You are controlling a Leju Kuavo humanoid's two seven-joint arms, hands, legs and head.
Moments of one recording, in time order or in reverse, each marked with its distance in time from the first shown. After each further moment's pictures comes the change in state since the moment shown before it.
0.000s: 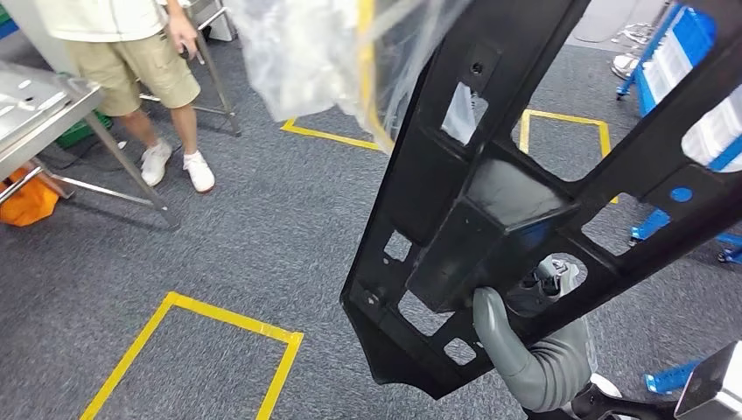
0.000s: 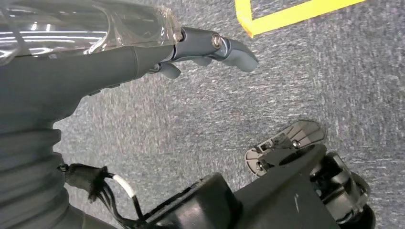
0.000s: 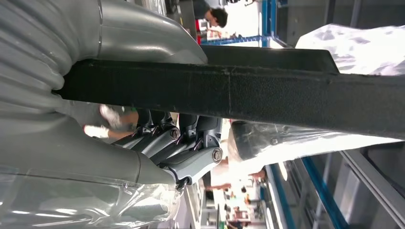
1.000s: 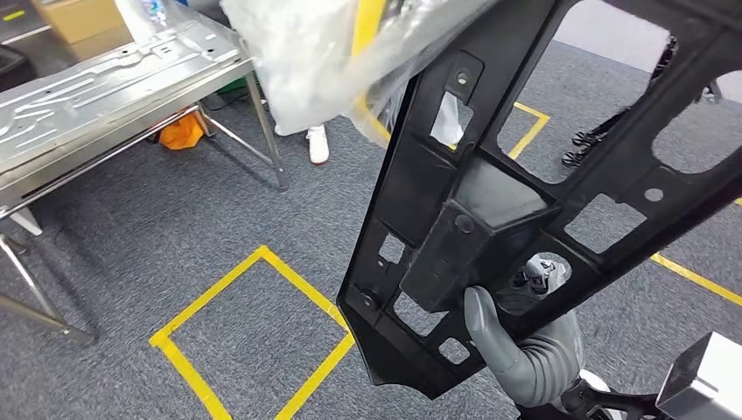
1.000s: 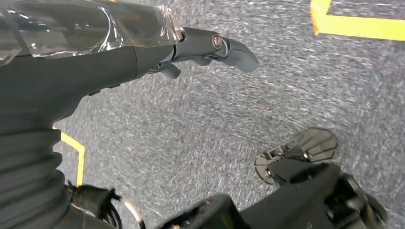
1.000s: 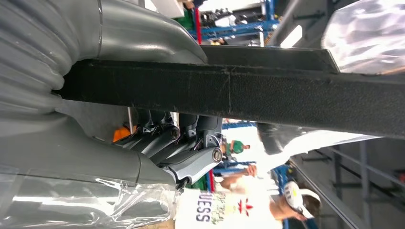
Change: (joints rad) left arm -0.004 0.028 -0.004 0.001 0.033 -0.005 0.030; right arm 0.001 -0.006 0.001 0.030 -0.032 0.008 -0.024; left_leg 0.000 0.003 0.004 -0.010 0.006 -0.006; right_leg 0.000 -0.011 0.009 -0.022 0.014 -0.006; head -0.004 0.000
